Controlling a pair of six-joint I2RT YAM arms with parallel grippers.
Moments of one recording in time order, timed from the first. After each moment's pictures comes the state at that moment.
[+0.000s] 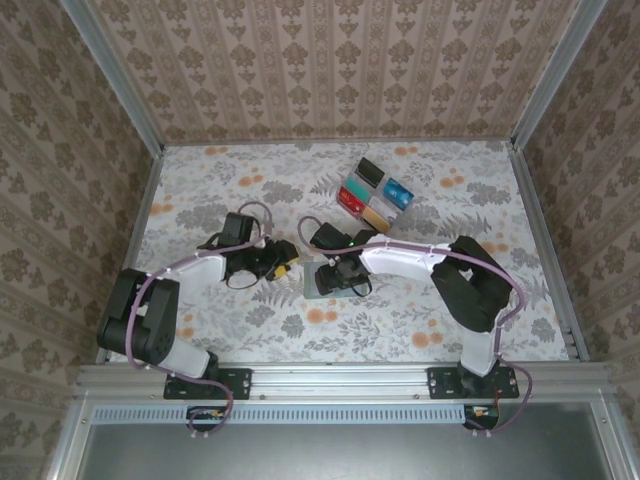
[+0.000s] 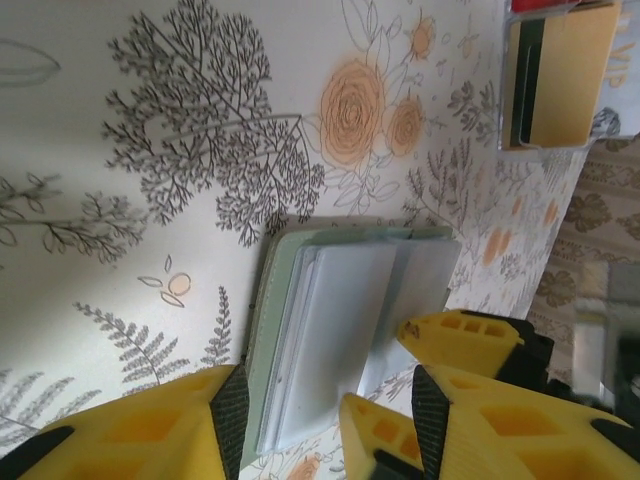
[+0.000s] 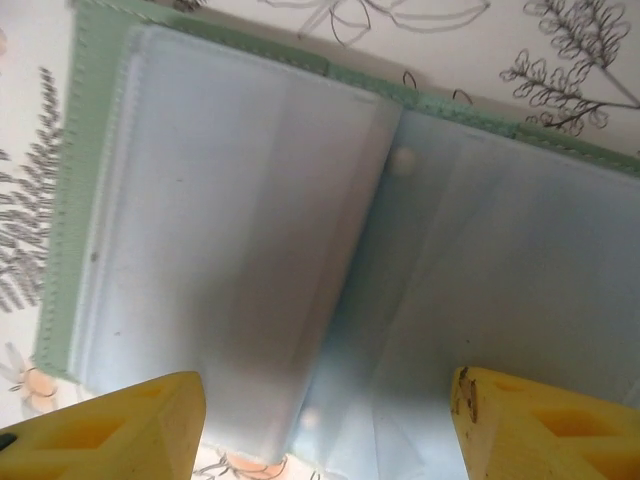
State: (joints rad) left arm -0.37 1.48 0.68 -0.15 0.65 -0.88; right arm 0.82 1.88 1.23 -0.65 0.02 0.52
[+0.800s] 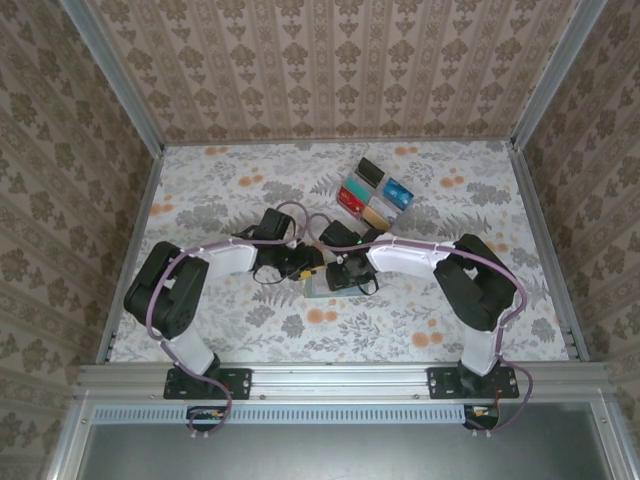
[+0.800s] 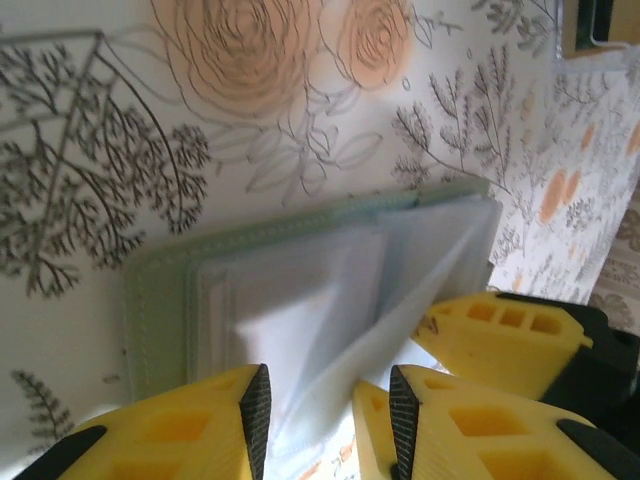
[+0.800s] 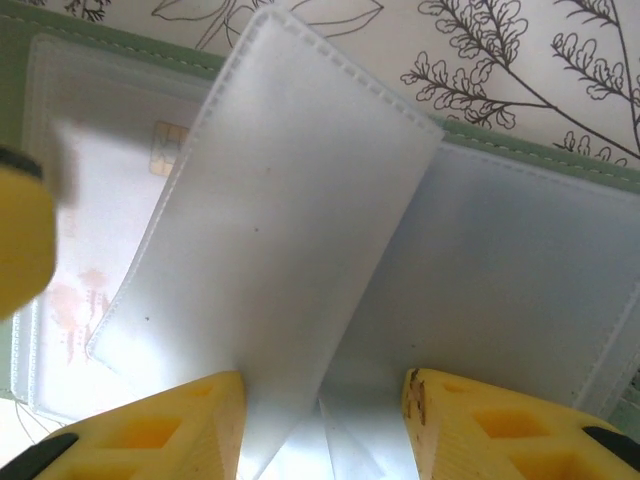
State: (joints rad) left arm -0.56 1.70 0.86 -0.18 0.58 -0.84; right arm 0.77 1.85 1.16 -0.59 0.00 0.52
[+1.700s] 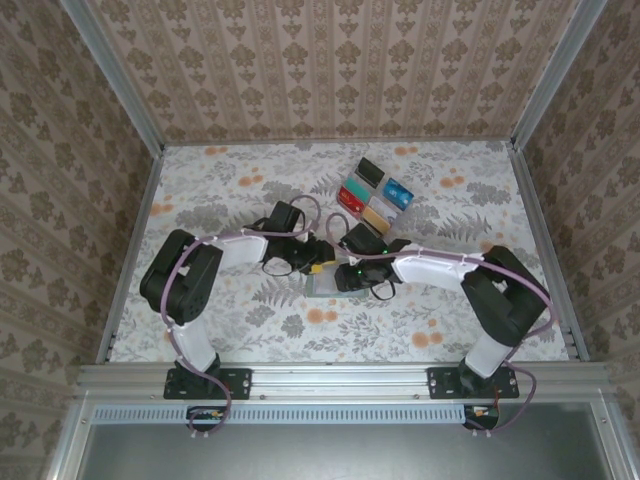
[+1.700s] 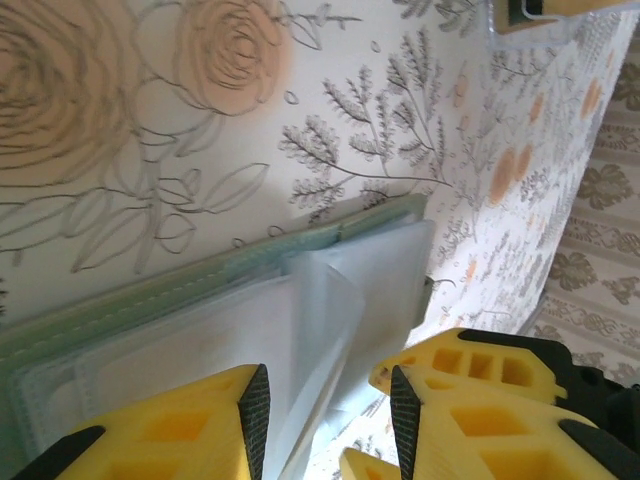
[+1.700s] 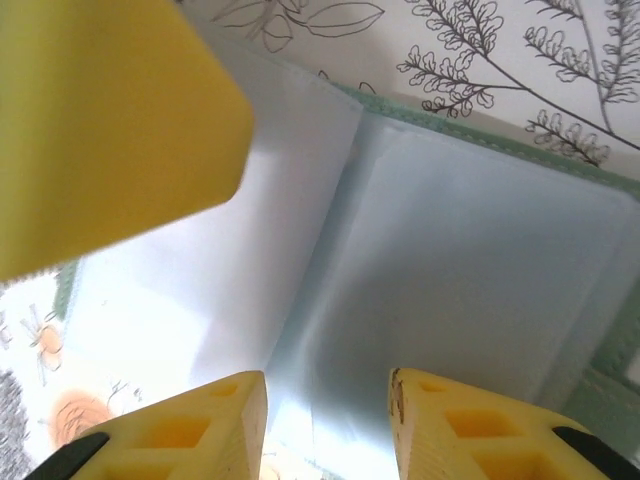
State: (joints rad) left arm -0.58 1.81 0.96 -0.15 0.71 -0.81; right arm 0.72 1.65 0.93 -0.38 -0.11 0.48
